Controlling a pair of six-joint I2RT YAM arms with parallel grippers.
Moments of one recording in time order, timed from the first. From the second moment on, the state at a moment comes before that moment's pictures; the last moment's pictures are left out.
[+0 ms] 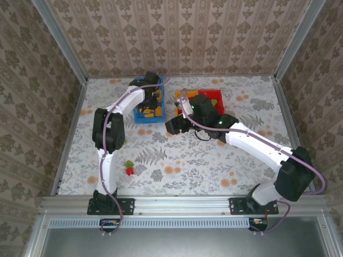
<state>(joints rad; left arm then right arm) -0.42 2.19 1.89 -0.93 -0.21 -0.27 0.69 1.47 1.20 -0.32 -0.24 0.26</state>
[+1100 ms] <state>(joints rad) -0.40 1.15 1.29 -1.13 -0.27 -0.57 1.01 1.80 1.25 -0.19 -0.22 0.19</state>
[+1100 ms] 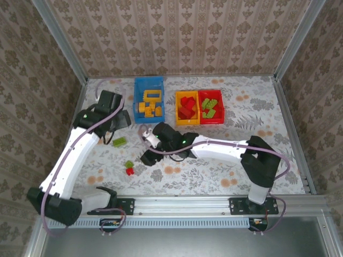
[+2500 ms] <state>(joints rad) -0.40 0.81 1.25 -1.45 -0.33 -0.63 1.04 2.72 2.41 -0.50 0.12 0.10</state>
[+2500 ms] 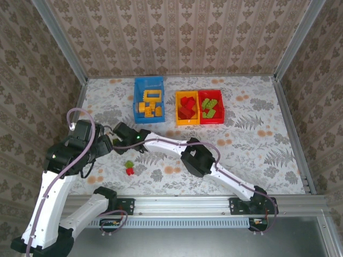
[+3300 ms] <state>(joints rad) -0.40 0.83 1.25 -1.44 -0.32 -0.61 1.02 2.71 2.41 -0.51 -0.01 0.07</state>
